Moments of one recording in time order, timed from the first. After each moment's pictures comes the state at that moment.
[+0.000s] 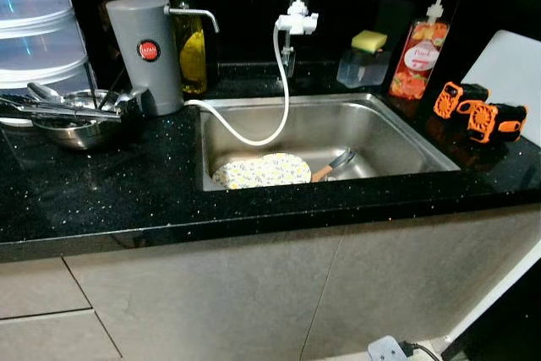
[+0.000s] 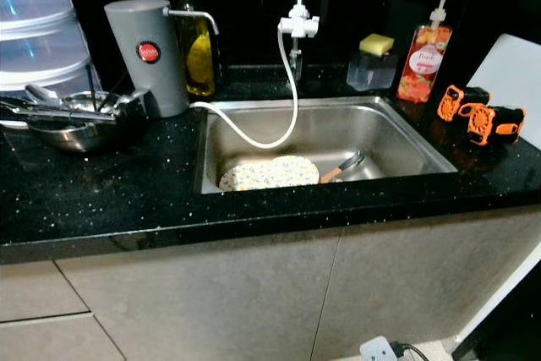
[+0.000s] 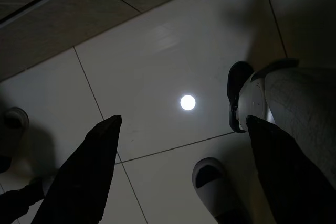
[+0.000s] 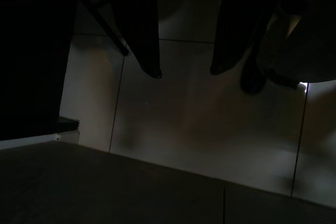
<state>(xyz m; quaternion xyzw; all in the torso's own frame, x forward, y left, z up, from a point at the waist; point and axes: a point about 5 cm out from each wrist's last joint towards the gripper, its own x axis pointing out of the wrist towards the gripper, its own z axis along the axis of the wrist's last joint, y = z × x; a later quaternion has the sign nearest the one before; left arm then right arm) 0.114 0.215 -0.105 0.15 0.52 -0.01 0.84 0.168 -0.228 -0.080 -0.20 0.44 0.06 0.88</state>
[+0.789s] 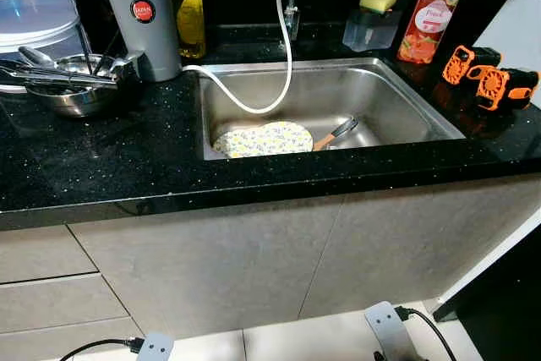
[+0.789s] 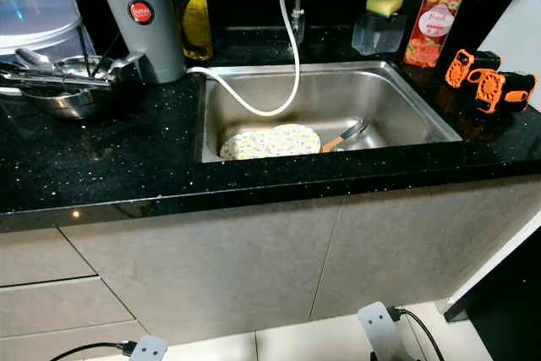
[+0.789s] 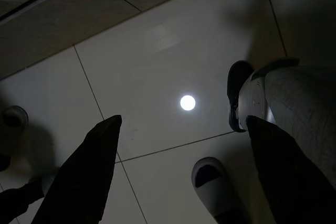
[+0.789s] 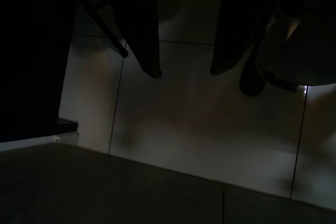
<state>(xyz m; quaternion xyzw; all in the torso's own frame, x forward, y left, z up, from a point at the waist) 0.113 0.215 -0.105 0.15 0.52 -0.01 0.84 0.165 -0.228 -0.081 -0.20 0.44 0.06 0.87</state>
